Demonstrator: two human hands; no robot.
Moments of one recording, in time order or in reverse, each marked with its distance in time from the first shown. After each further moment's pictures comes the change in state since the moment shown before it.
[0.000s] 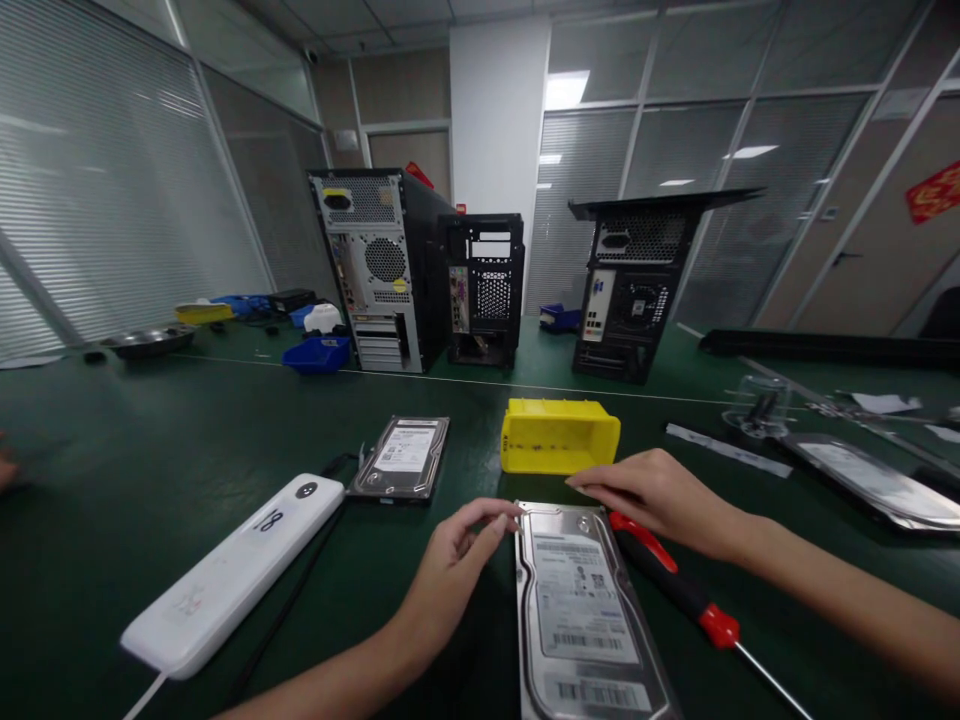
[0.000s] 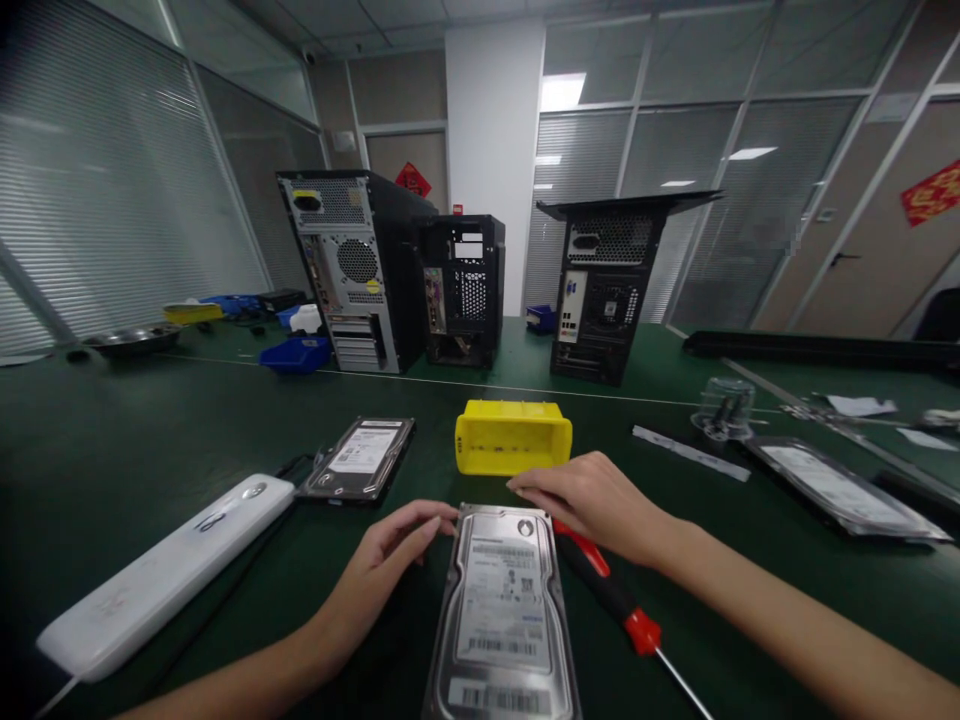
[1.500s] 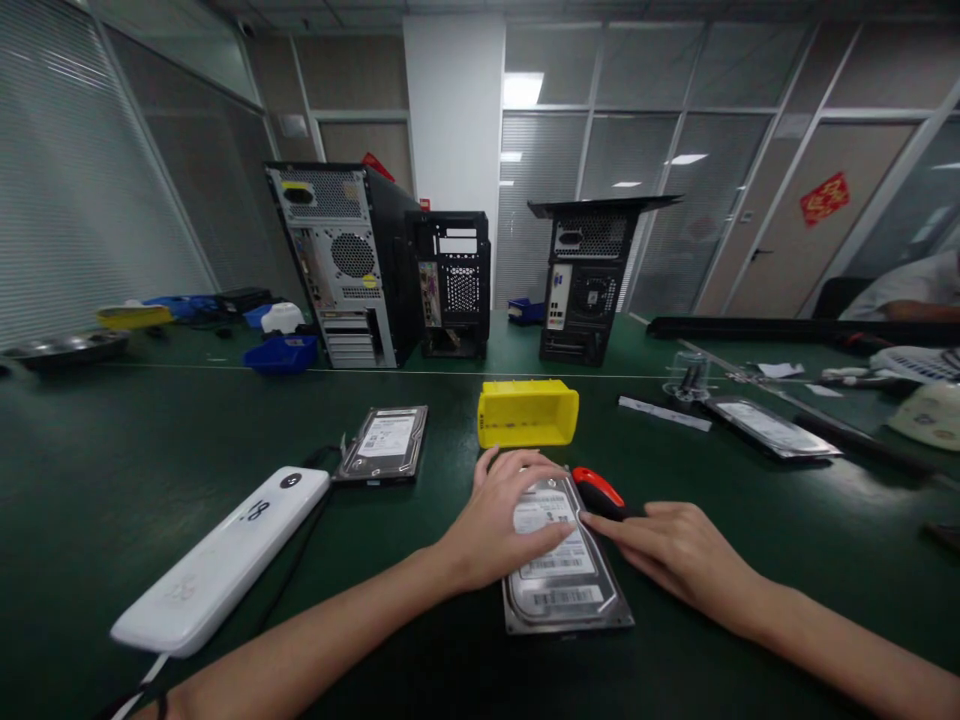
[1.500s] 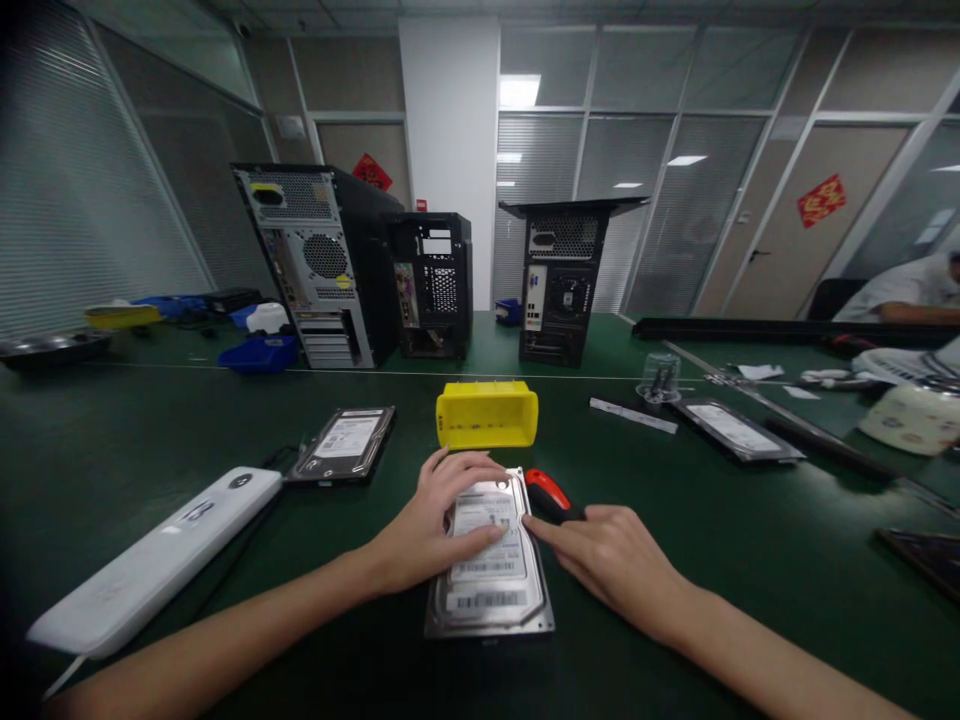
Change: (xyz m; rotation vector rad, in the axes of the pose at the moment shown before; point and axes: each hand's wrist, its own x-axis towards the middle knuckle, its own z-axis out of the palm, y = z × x) left_hand 0.008 0.025 0.024 0.623 -0.335 0.488; right_hand -0.092 -0.051 0.032 -0.292 0.064 0.068
